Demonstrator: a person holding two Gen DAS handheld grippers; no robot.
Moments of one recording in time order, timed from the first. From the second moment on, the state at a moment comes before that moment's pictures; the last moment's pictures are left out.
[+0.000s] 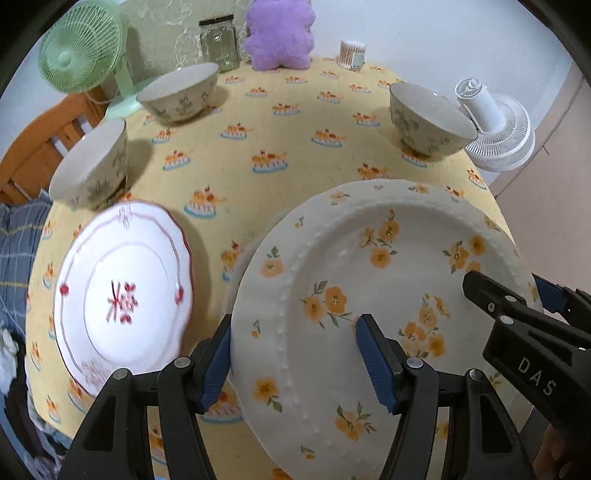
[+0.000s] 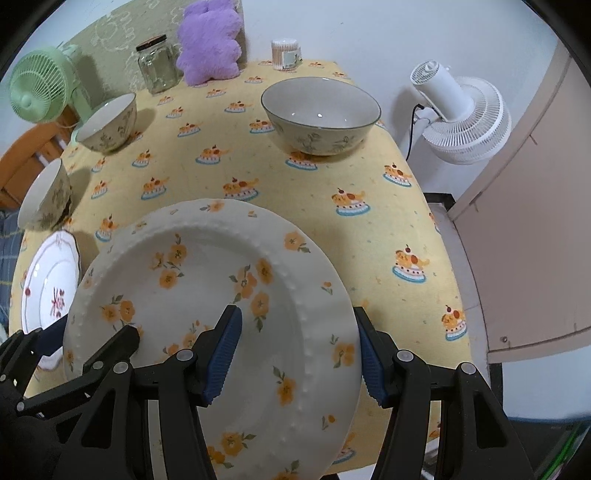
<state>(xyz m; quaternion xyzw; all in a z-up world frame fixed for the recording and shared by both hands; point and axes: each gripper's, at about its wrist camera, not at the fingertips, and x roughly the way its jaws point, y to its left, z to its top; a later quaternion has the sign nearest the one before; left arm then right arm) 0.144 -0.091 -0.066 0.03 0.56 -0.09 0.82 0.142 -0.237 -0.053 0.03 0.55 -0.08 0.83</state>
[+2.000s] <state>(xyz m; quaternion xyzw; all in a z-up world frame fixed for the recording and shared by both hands) 0.126 -0.116 -0.076 0.06 0.56 -0.01 0.83 0.128 -0.255 -0.066 0.00 0.58 -0.02 0.82</state>
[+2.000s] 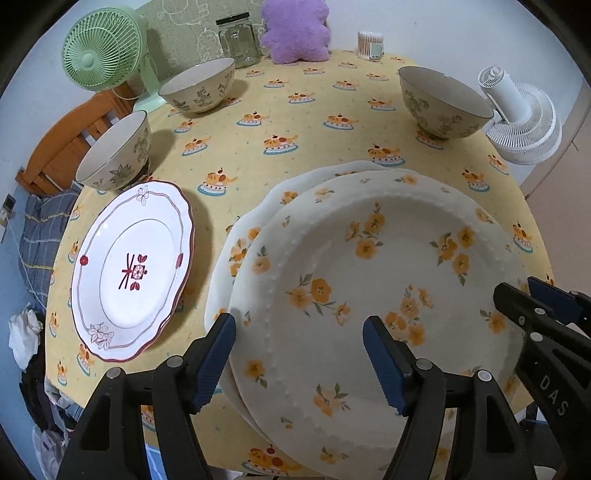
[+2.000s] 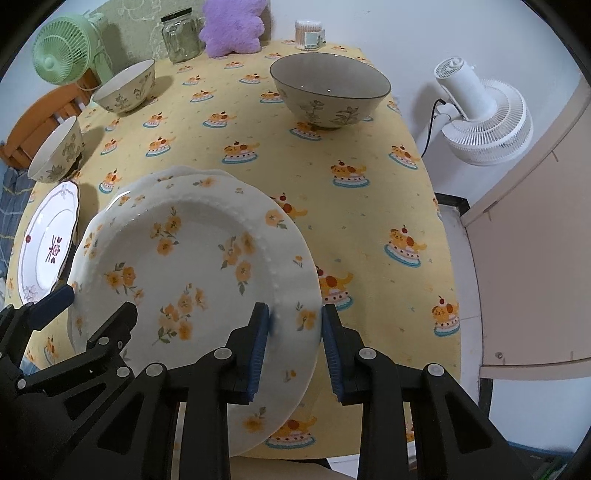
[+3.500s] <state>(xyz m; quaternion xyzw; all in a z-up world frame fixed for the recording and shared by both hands) 0.105 -0.071 -0.035 0.01 0.53 0.01 0.85 0.120 -0.238 -0.031 0.02 0.53 0.02 0.85</state>
